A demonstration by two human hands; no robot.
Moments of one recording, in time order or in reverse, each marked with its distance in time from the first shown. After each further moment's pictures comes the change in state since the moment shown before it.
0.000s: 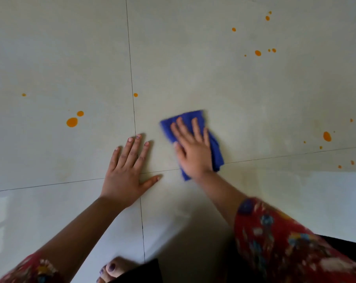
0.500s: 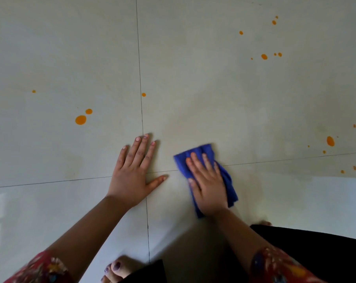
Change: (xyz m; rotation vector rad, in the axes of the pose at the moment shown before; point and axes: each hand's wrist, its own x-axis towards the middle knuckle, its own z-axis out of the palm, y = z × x) left_hand -0.004 0.001 -0.001 -0.031 -0.002 0.008; right_hand -0.100 0.011 0.004 0.043 -0.021 -0.065
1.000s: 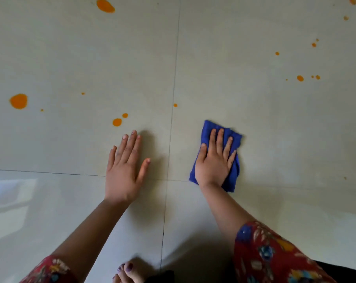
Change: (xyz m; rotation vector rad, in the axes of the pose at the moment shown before) left_hand -0.019 -0.041 -0.018 -0.250 0.198 -0.349; right_hand 0.111 -0.045 0.017 -0.016 0.118 0.507
